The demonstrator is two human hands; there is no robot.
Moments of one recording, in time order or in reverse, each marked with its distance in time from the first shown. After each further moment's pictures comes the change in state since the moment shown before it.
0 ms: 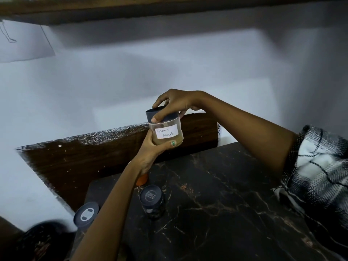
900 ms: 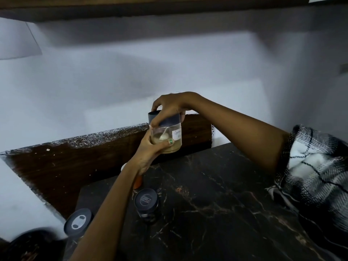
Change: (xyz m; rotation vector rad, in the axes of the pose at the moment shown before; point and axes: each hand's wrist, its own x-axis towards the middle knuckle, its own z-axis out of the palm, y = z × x) left_hand 0.012 0.003 0.007 -0.098 -0.054 0.012; right_hand 0.007 -0.011 0.003 -0.269 -0.037 0.151
